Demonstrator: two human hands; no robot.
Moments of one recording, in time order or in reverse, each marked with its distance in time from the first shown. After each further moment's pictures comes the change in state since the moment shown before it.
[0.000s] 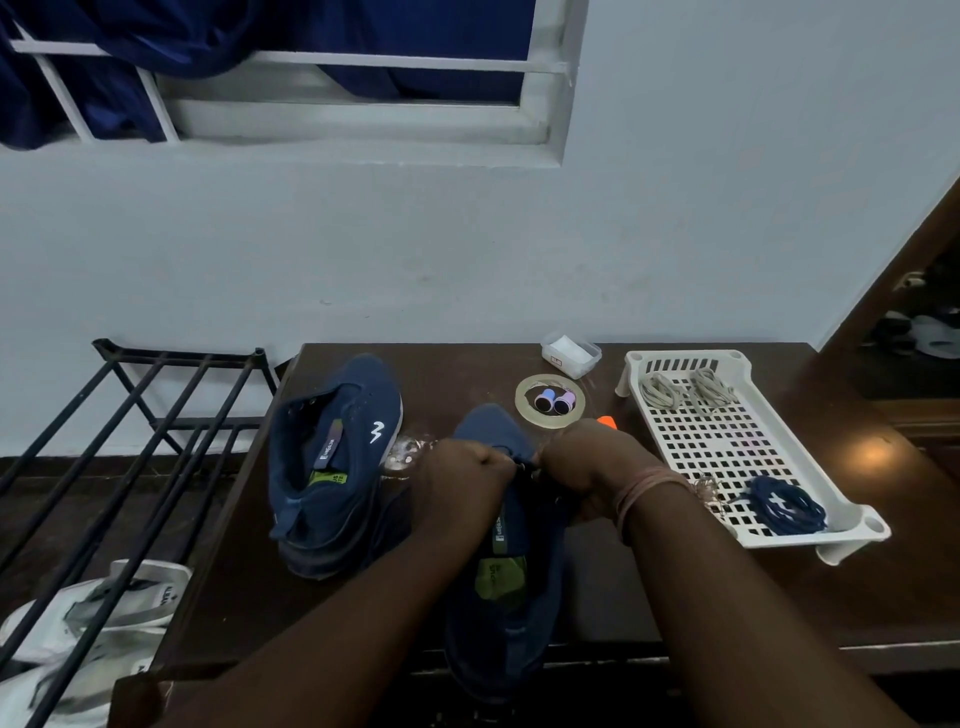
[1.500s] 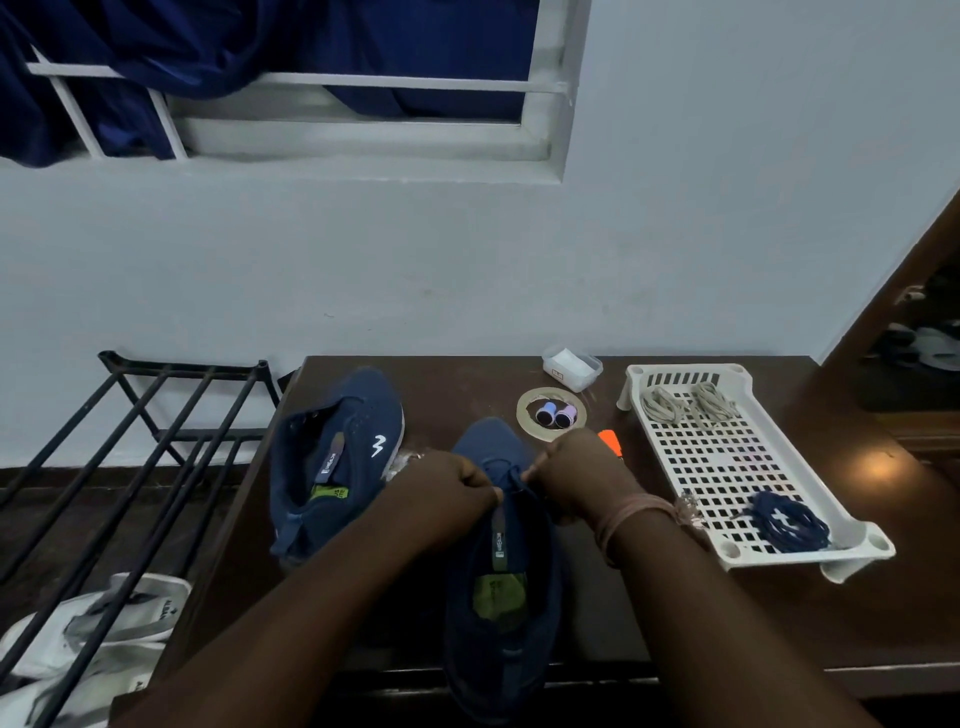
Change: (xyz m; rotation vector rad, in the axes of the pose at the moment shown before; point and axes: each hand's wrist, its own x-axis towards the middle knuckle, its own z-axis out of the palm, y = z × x) left_hand -0.005 0.028 -0.062 0.212 -0.409 -0.077; right_hand 0.023 0.012 0.016 -0.051 0.127 -0.156
